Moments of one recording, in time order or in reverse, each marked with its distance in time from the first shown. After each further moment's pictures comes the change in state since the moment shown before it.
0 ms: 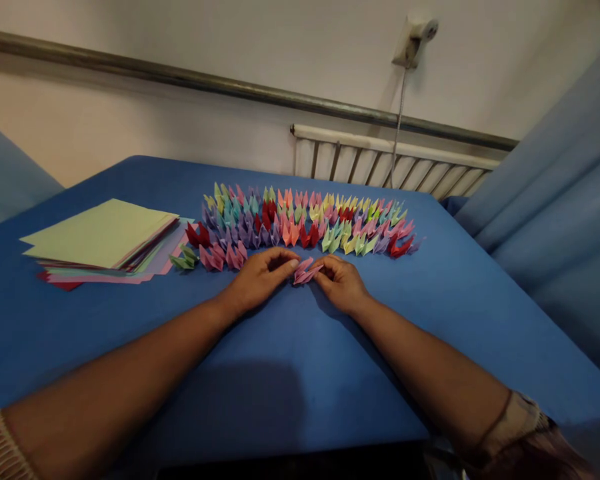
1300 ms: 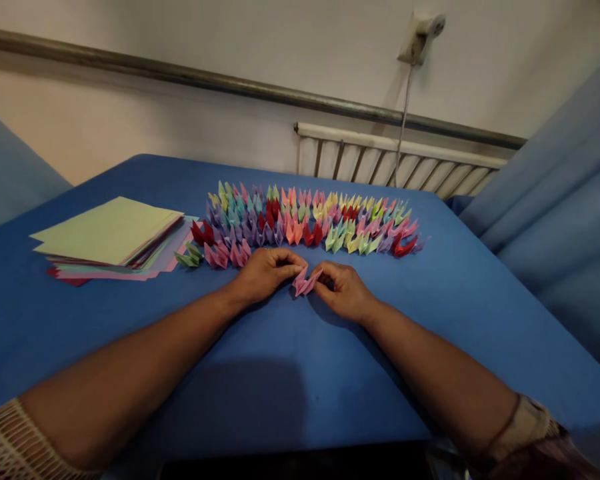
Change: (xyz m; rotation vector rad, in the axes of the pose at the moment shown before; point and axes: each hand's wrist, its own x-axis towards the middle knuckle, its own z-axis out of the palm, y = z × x) left_hand 0.008 0.000 -0.003 -0.045 -0.095 -0.014; right_hand -0.010 -0.016 -0.005 -0.010 -0.167 -0.101
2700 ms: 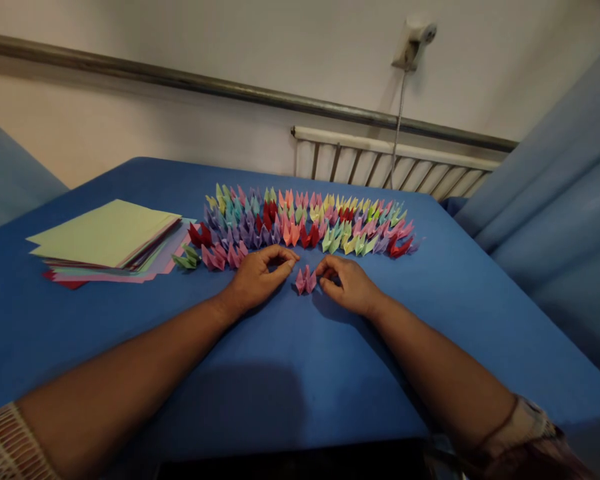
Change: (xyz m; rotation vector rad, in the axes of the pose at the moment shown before) left_hand -0.008 0.002 0.003 0.105 0.195 0.127; right_hand 0.004 0.002 -0.023 -0.111 -0.061 0.046
